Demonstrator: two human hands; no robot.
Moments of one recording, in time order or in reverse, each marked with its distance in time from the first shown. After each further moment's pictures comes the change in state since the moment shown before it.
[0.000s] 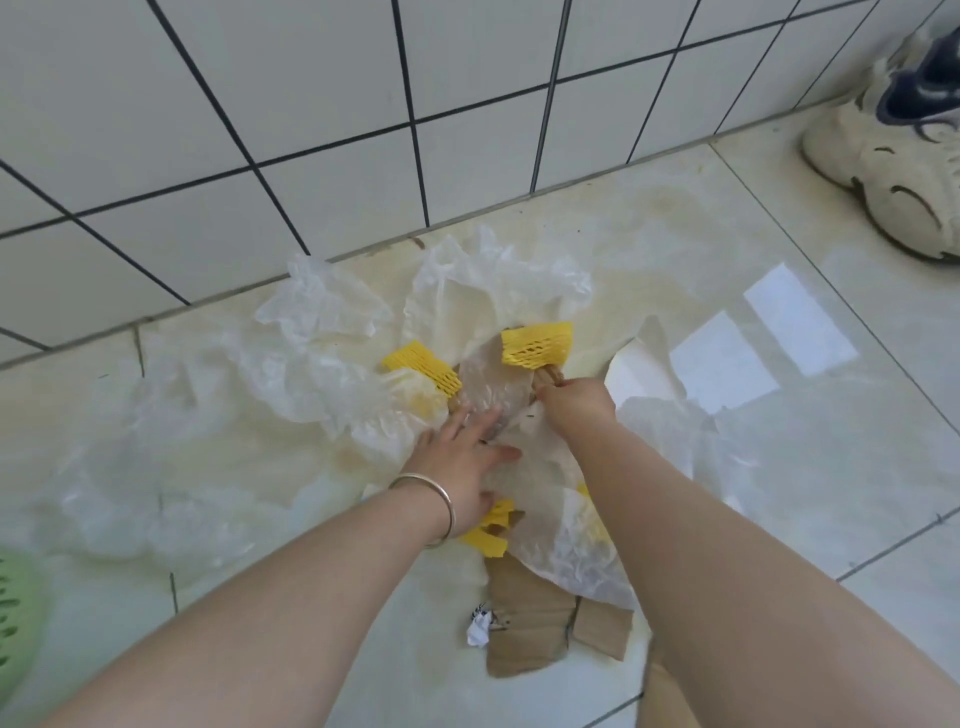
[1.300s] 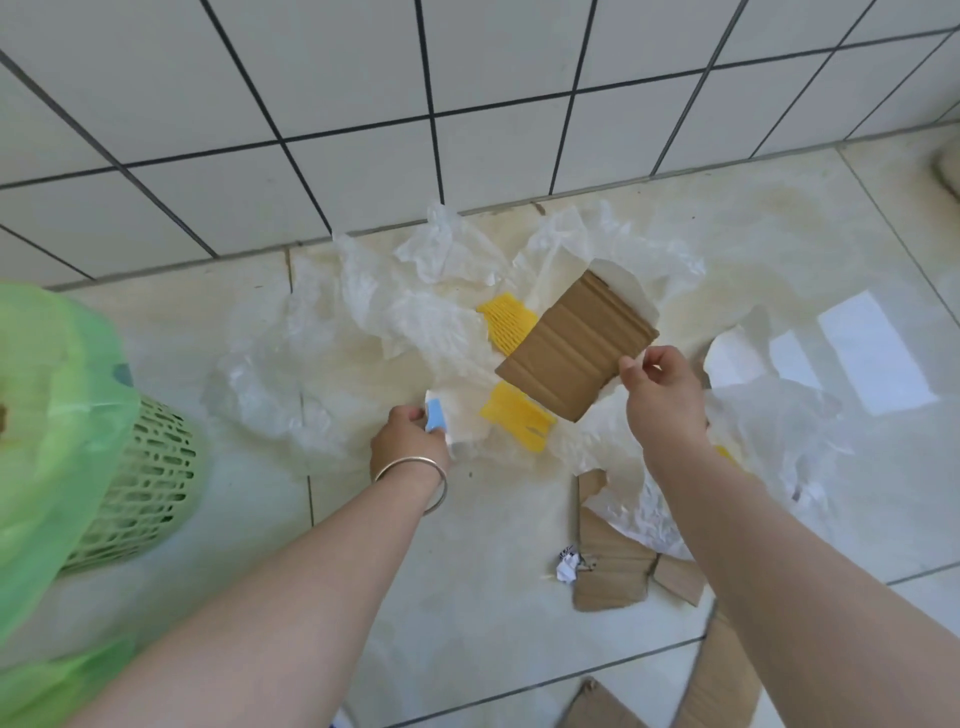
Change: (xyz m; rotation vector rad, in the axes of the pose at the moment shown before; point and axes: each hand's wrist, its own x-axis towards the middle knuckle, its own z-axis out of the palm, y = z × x) left_hand -0.094 -0.071 0.030 -0.937 0.457 -0.983; right_hand -0.099 0.002 0.020 0.393 0.101 -0.327
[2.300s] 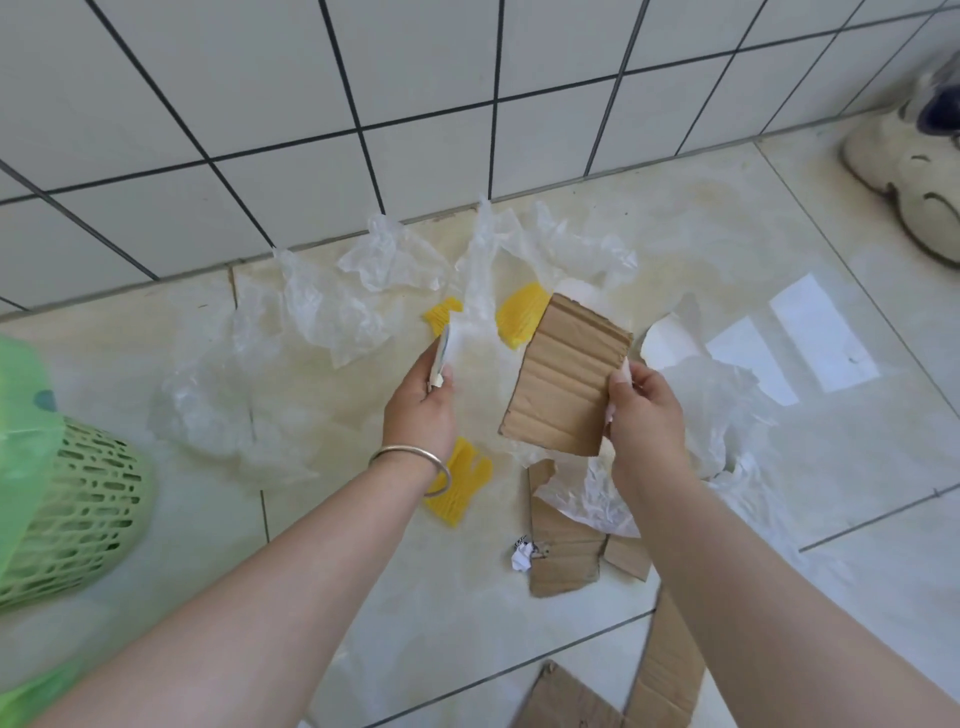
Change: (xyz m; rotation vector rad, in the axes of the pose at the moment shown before) left_hand -0.065 0.065 0.000 -0.395 -0.119 0.343; right_hand -0.012 0.021 -0.033 0.339 0.077 0.157
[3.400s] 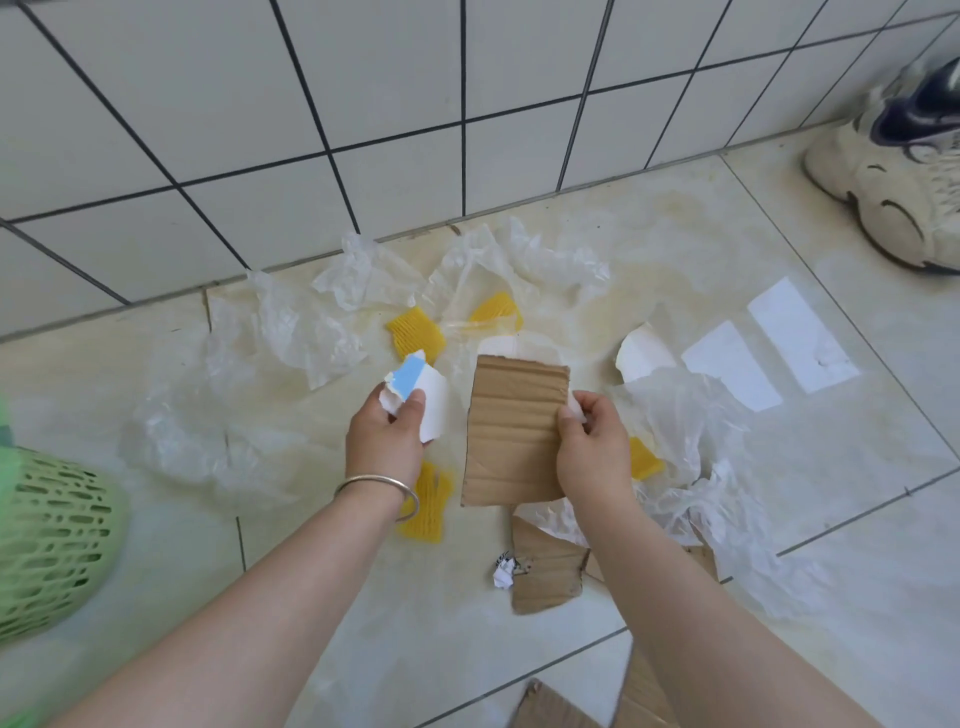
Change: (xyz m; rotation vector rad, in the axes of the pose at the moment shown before) left_hand 0.001 -0.006 -0.002 -0.219 0.050 -0.069; right_hand -0.021 0.006 0.004 -0.266 -0.070 -0.085
